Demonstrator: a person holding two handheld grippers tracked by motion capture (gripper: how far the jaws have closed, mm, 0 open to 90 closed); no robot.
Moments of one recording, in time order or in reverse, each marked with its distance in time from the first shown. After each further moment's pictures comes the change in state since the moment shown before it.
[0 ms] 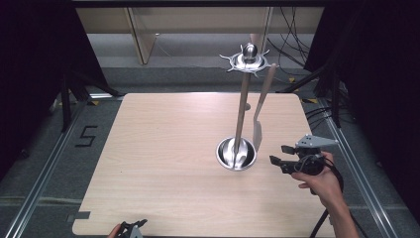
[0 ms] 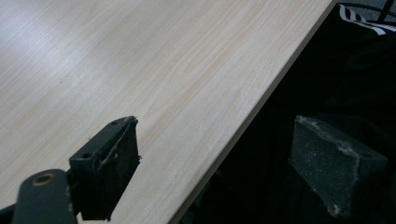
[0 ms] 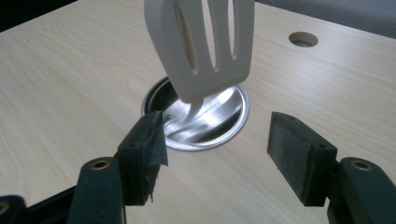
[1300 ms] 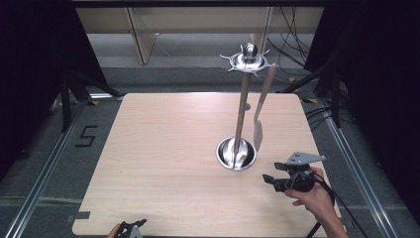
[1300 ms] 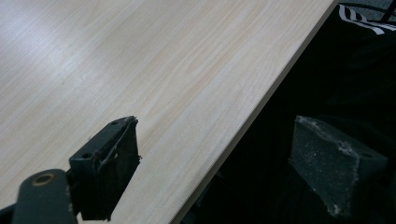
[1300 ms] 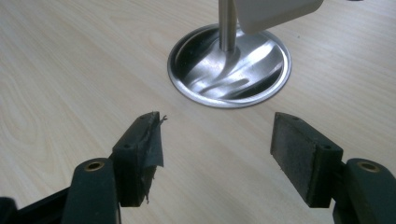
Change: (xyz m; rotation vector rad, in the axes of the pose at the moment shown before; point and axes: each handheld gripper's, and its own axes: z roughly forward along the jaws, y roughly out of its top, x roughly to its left) left arm 0.000 0.000 0.001 -0.012 0.013 -0.012; right arm 0.026 -0.036 0.015 0.081 0.032 -0.020
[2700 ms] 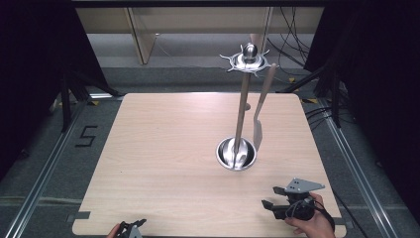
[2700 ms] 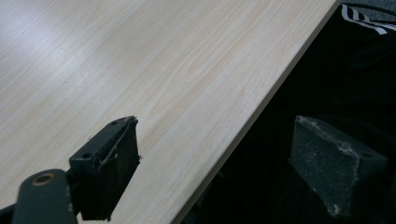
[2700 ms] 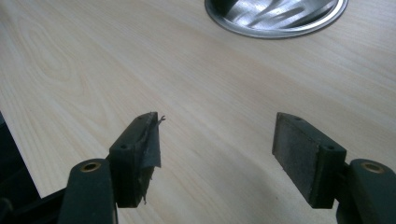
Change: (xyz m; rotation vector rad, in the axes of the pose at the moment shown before) left arm 0.001 0.000 -0.001 0.025 0.001 0.005; right arm 0.032 -0.060 -0.002 0.040 0.060 0.046
